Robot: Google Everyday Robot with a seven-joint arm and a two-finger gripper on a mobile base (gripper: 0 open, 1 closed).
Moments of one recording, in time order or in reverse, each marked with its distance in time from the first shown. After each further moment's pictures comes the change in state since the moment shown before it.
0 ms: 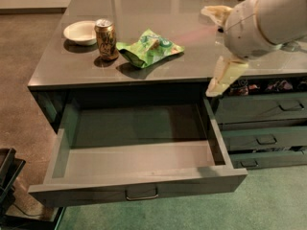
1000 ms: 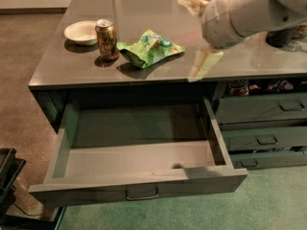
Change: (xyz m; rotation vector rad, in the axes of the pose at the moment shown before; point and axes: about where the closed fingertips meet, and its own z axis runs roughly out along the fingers) arm -0.021 -0.044 0.052 0.068 -0.116 -0.159
